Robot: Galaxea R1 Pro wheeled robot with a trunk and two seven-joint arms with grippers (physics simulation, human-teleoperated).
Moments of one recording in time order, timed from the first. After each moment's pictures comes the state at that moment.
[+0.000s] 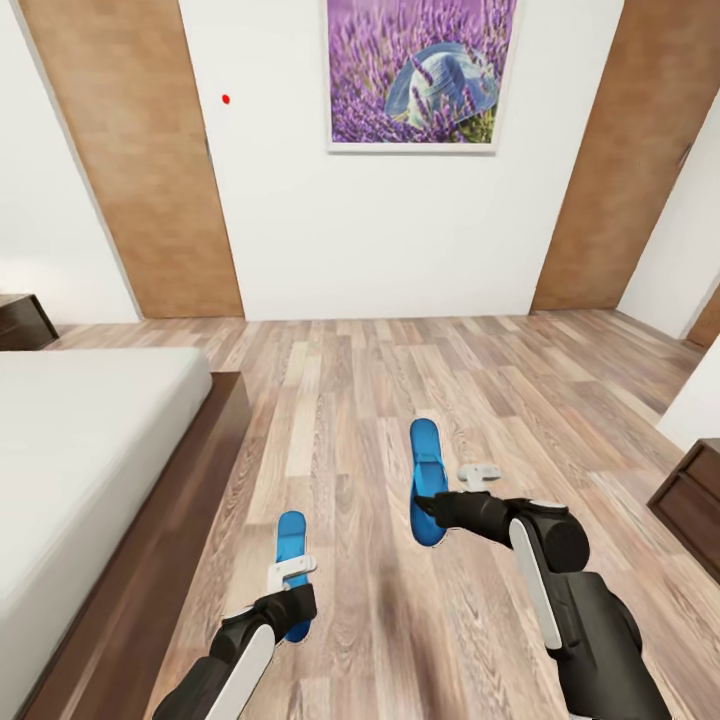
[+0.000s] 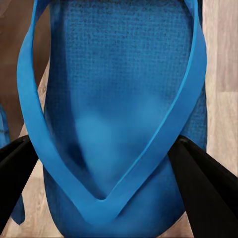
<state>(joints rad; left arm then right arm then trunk) -0.29 -0.05 -0.32 -1.12 0.59 0.48 0.34 -0.42 0.05 0.01 -1.62 -0.04 1.03 0.33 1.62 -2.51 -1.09</state>
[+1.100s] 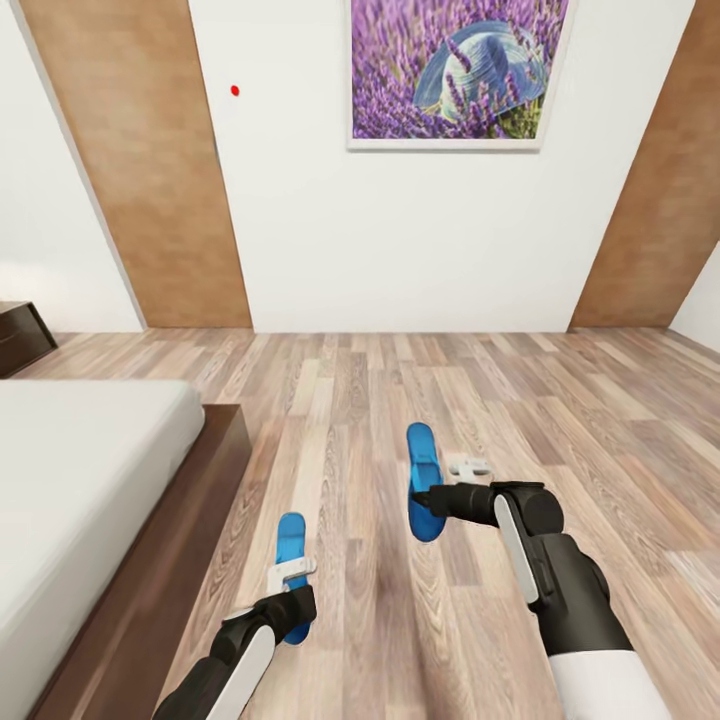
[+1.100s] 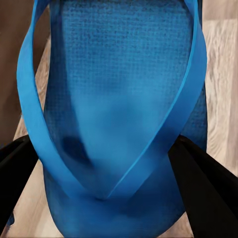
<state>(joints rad) -0.29 -0.05 -0.32 -1.12 0.59 0.48 0.34 -0.54 0.04 0.00 -1.39 -0.03 1.04 0.33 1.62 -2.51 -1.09</state>
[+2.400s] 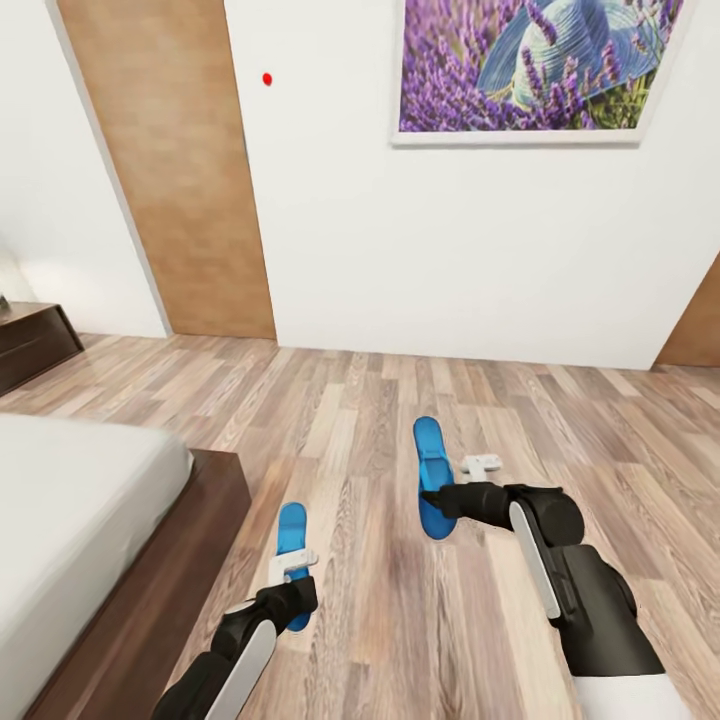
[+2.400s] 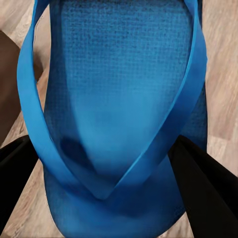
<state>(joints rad) -0.29 -0.04 -0.33 -1.15 0.57 0.48 0.34 -0.50 -0.02 0.04 -1.51 -0.04 1.04 0.33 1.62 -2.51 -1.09</state>
